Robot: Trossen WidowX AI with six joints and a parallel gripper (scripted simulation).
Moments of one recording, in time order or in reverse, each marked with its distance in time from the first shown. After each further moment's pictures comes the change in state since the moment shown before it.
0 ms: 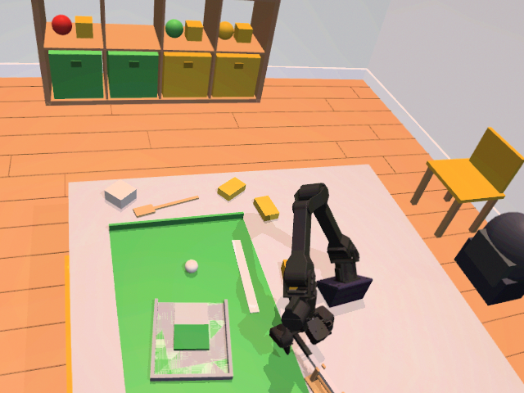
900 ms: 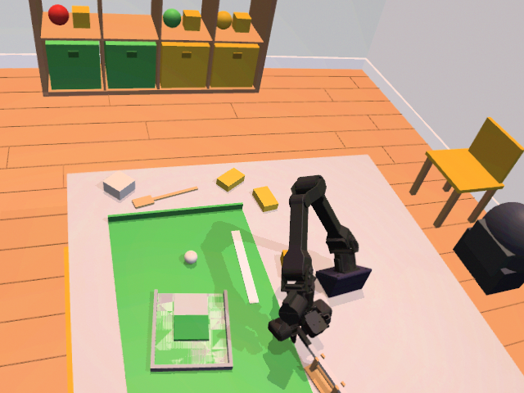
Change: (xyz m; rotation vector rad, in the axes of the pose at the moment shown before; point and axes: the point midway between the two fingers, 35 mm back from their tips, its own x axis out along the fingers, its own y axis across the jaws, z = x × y) arm 0.016 0.001 -0.005 0.000 0.003 0.004
